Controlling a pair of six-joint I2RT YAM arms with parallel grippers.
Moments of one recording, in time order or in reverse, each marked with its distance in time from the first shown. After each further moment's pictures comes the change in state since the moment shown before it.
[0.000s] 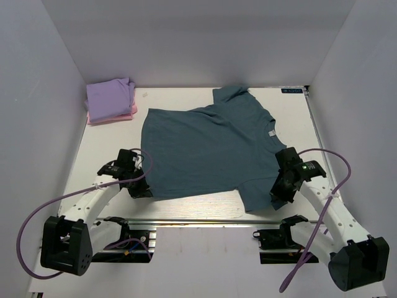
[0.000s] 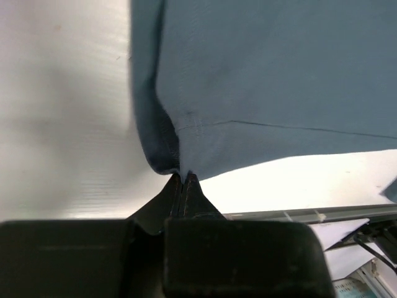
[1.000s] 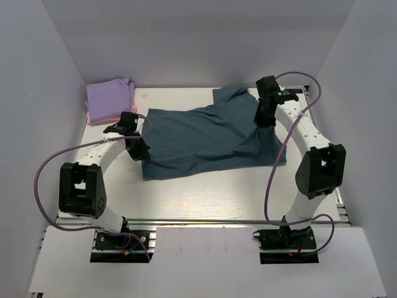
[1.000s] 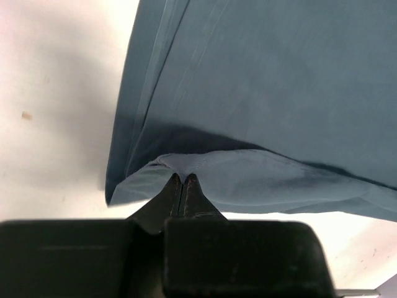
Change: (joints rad) left arm 0.079 0.479 0.497 0.053 -0.144 -0.054; right arm -0.006 0.838 0.925 0.217 0.175 -0.266
